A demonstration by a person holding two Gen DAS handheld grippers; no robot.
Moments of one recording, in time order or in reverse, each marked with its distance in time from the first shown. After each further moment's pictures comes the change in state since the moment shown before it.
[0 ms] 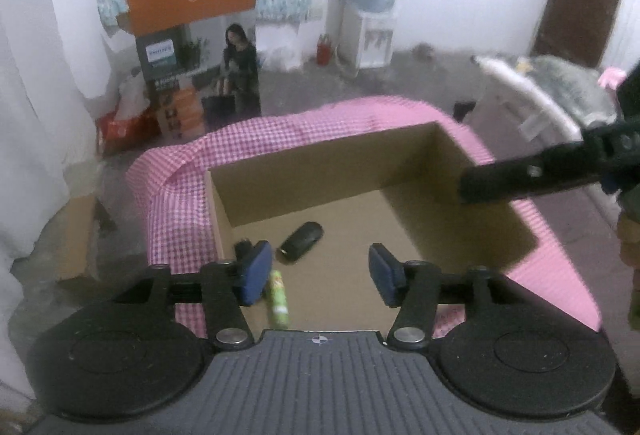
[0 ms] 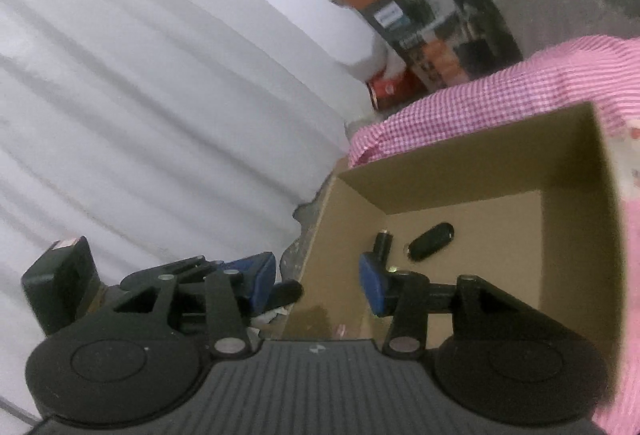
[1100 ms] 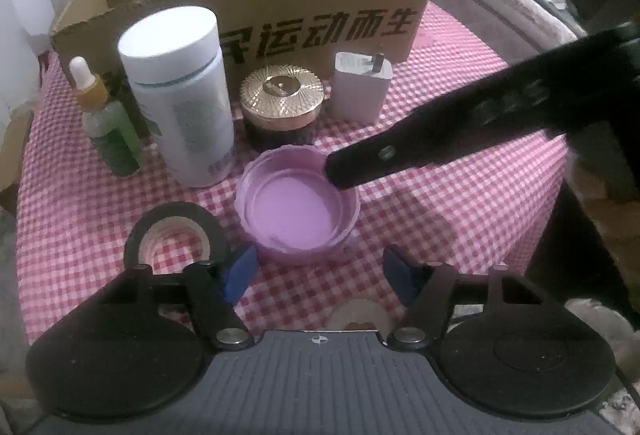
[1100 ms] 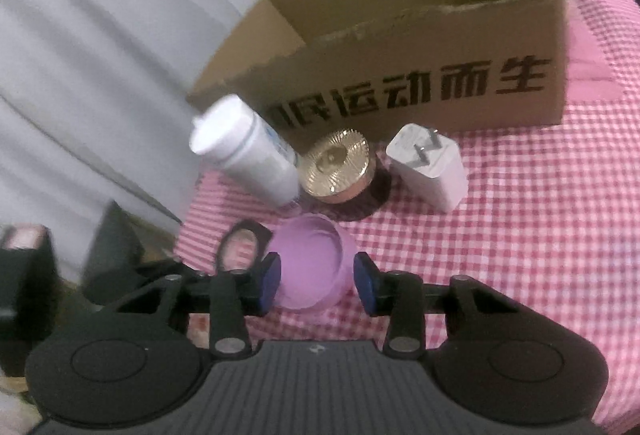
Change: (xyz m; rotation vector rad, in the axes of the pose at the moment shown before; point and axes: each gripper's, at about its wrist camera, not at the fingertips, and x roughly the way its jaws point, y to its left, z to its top) left arm 0.054 -0.083 -0.180 0.078 0.196 -0.114; right arm 0.035 -0.028 -0.194 -0.087 0.154 -0.294
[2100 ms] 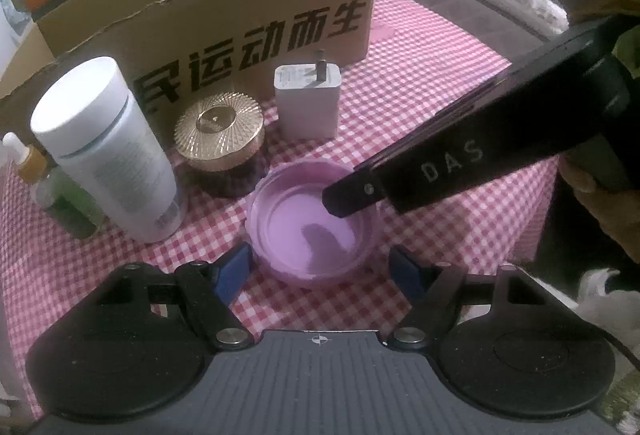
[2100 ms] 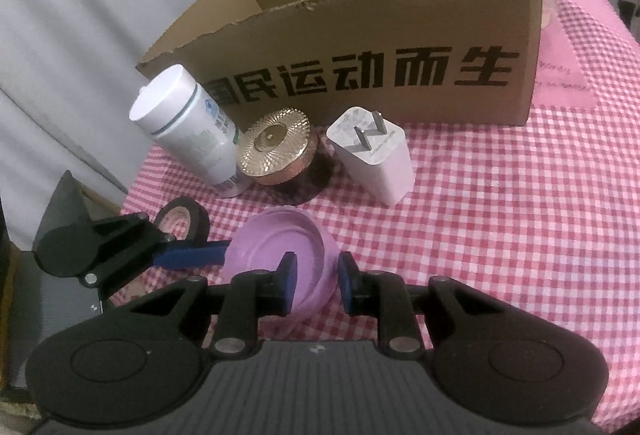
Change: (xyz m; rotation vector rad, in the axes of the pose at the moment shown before) left arm 0.027 -0.033 0.012 0.174 -0.023 0.008; right arm 0.001 -0.019 -0.004 -0.058 0.027 -0.117
